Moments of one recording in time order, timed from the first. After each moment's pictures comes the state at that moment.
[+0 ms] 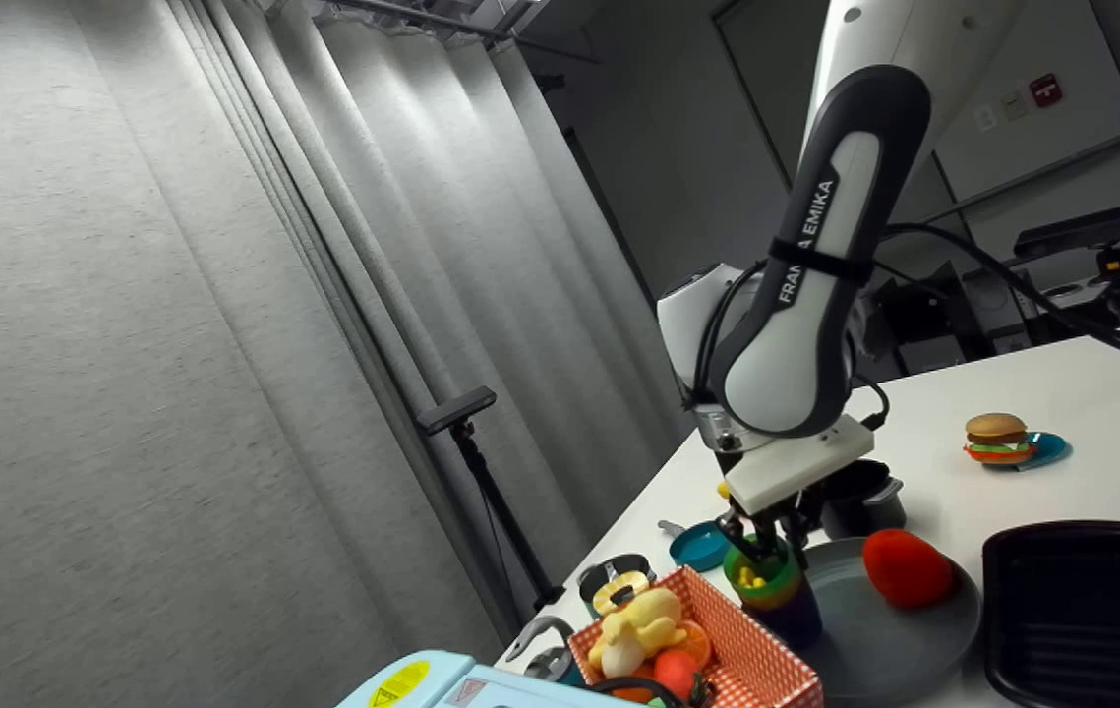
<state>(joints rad) 0.05 0.36 -0.14 -2.05 -0.09 2.57 0.75</state>
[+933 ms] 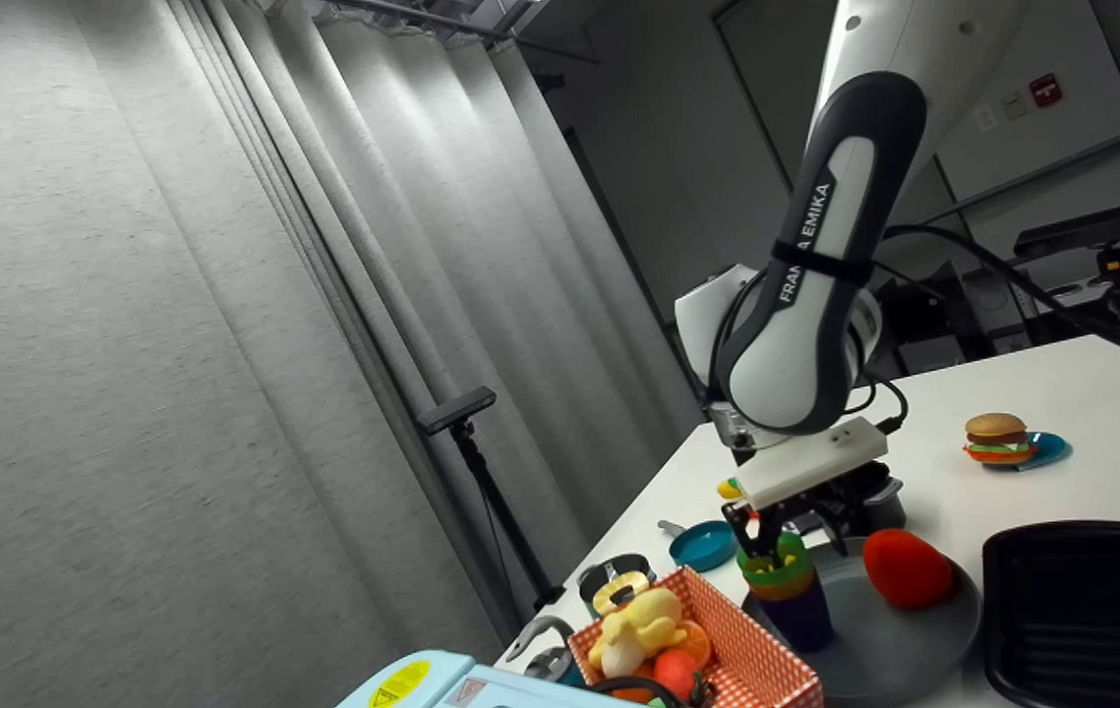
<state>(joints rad) 0.04 0.36 -0.16 -2.08 -0.02 2.57 0.78</state>
